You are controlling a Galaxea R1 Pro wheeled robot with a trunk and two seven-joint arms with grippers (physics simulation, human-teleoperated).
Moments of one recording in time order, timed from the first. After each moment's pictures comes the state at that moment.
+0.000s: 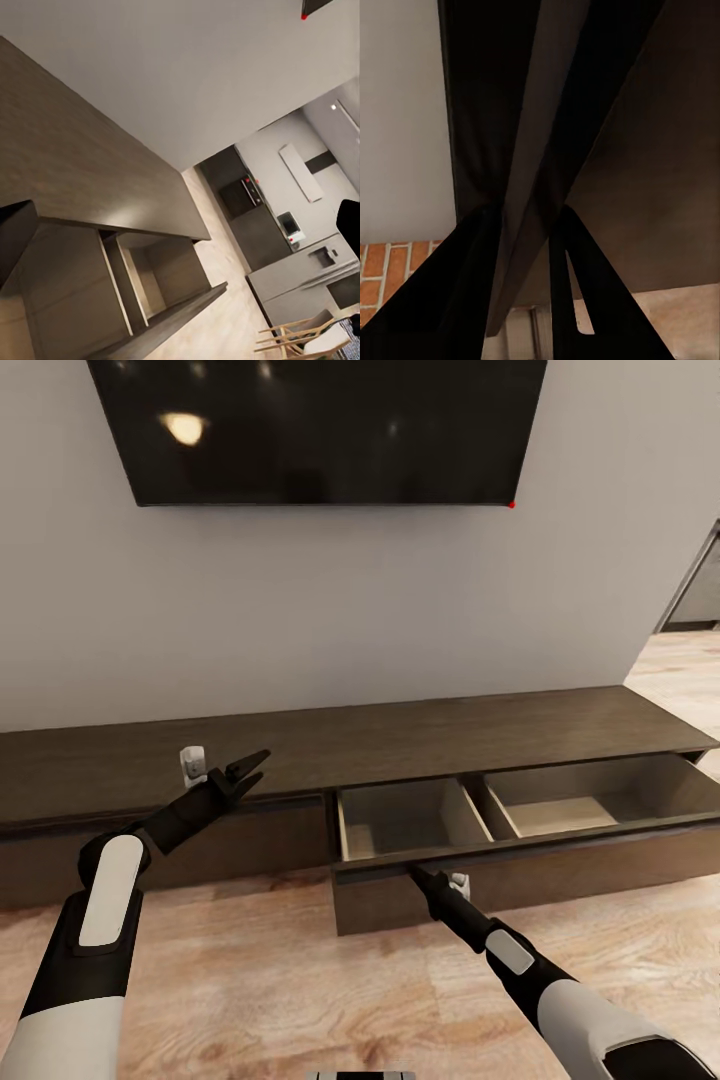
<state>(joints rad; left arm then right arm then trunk) -0.57 0.02 0.24 -1.47 0.90 0.88 -0.42 -0.73 -0.02 0.20 -0.22 -1.15 0.31 0.81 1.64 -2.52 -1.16</state>
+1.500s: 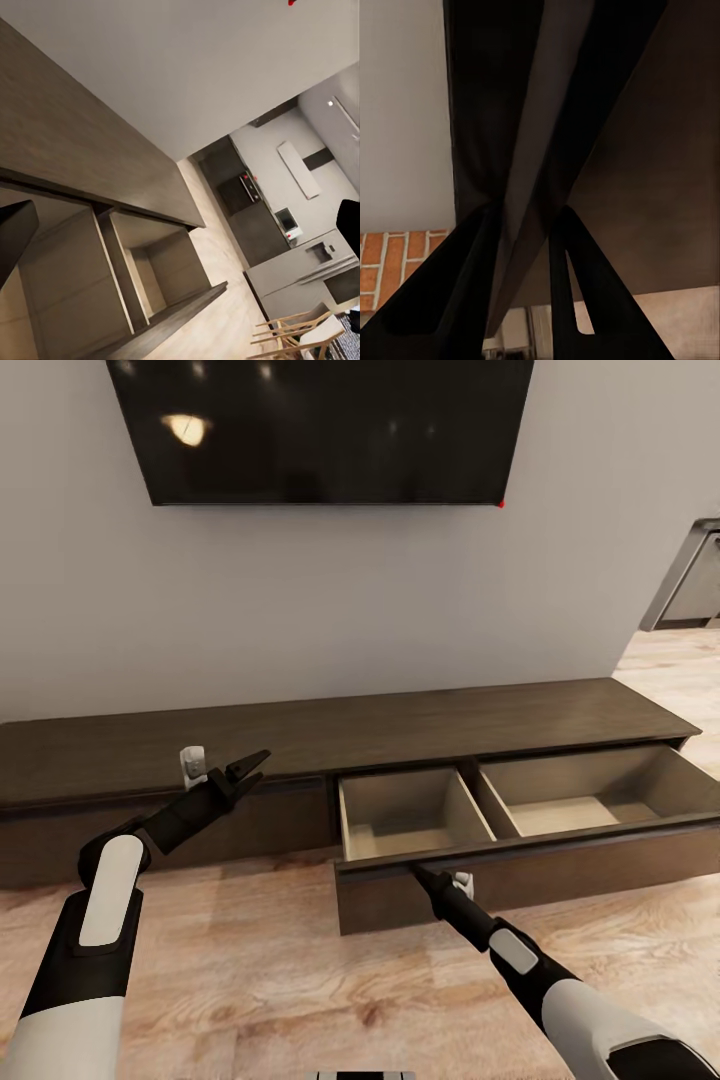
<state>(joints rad) -0.57 0.02 0.24 -1.47 0.90 0.88 -0.42 -0.73 -0.03 0.20 -0.22 -1.15 0.31 0.81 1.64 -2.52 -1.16</state>
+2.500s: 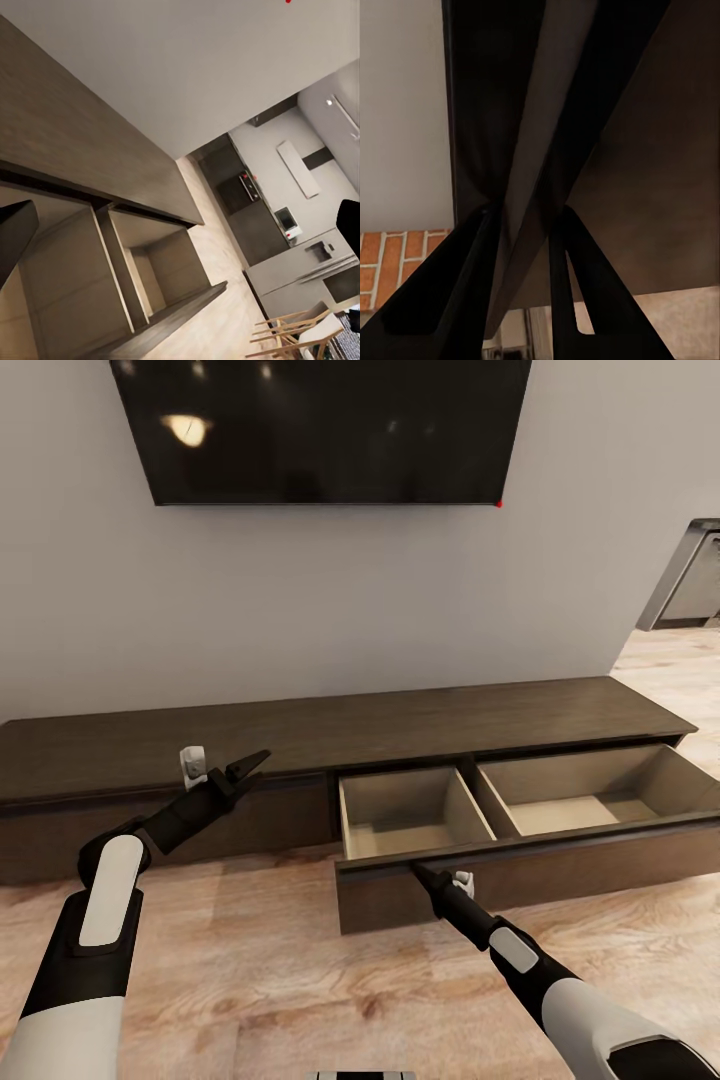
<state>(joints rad) -0.57 0.02 0.24 -1.47 0.90 0.88 -0.42 -0.73 -0.03 0.19 -0.23 -1.15 0.31 0.79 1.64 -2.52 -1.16</state>
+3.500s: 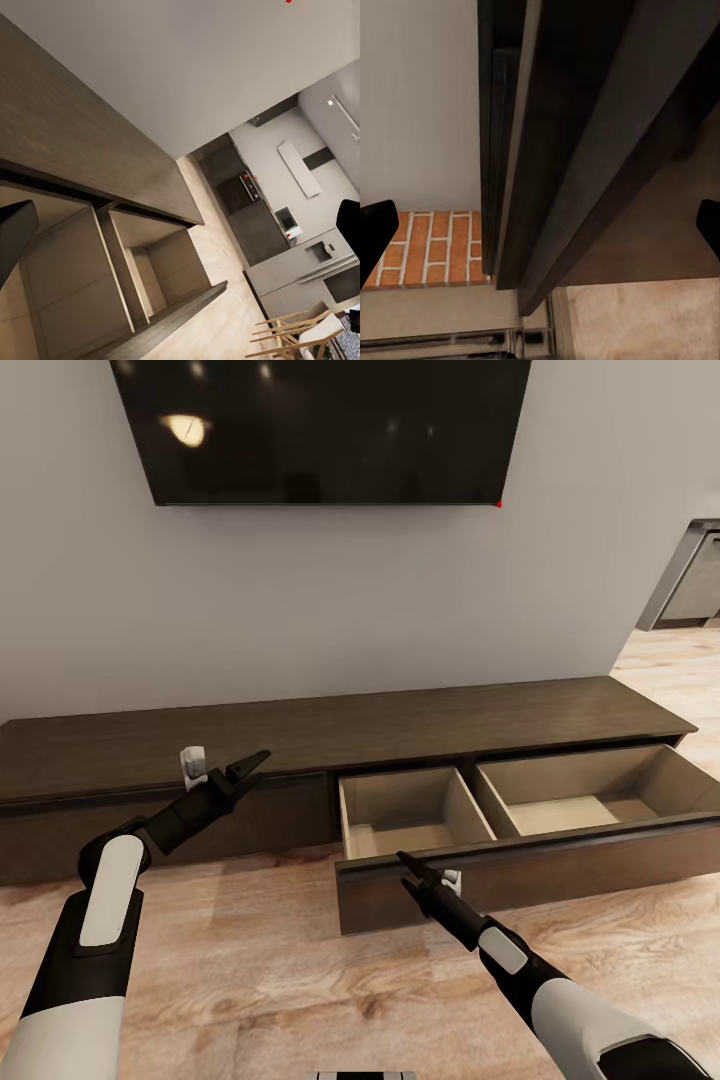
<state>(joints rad) -0.57 0.02 0.24 -1.47 0.90 0.88 -0.42 -0.73 0.00 0.23 -0.23 -1.15 0.32 0.85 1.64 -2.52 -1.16</state>
